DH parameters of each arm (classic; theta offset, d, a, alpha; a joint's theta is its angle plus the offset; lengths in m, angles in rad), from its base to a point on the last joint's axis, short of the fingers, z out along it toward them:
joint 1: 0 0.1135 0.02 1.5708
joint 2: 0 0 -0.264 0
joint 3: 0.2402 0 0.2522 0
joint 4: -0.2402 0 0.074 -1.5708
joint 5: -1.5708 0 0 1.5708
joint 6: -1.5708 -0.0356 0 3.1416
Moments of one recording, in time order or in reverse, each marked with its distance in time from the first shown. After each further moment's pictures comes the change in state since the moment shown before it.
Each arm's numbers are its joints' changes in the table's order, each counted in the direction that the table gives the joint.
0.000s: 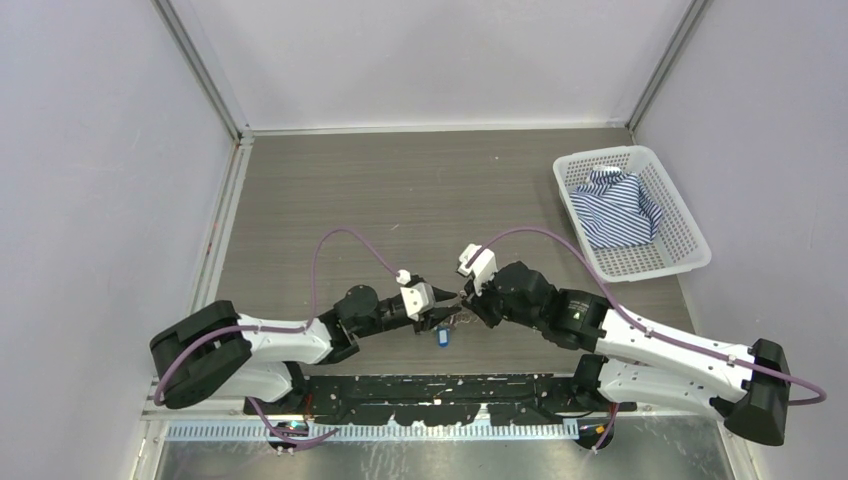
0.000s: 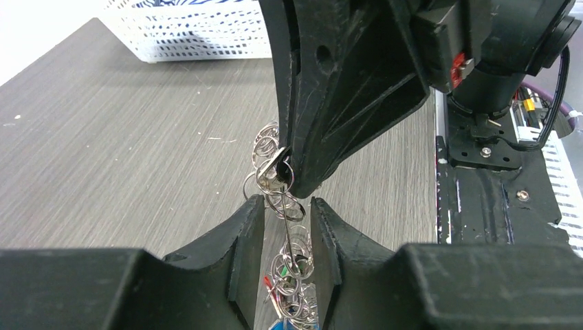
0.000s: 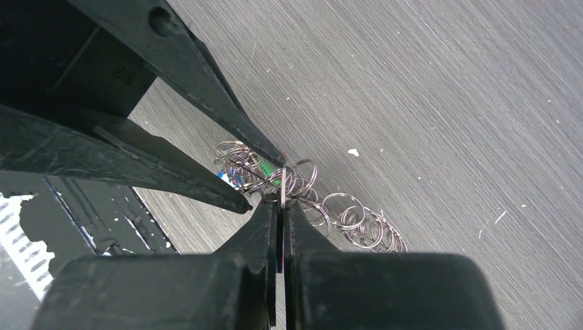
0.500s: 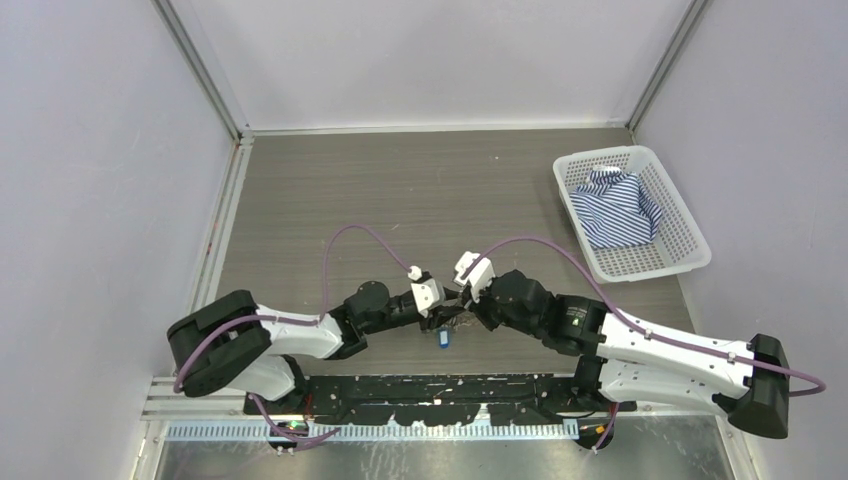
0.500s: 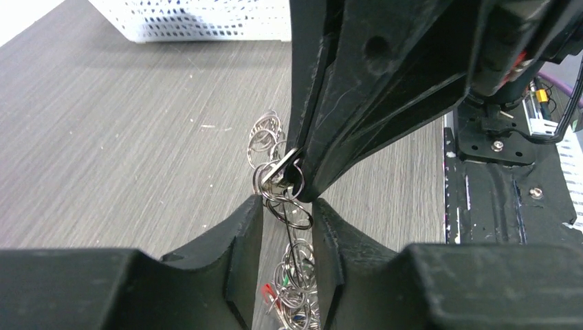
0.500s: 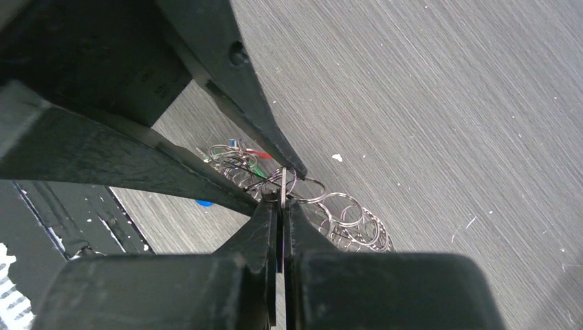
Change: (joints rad) left arm 0.001 -0.097 0.051 -0.011 -0.003 0.011; right arm 0.071 0.010 -0.019 0.022 -0.104 0.063
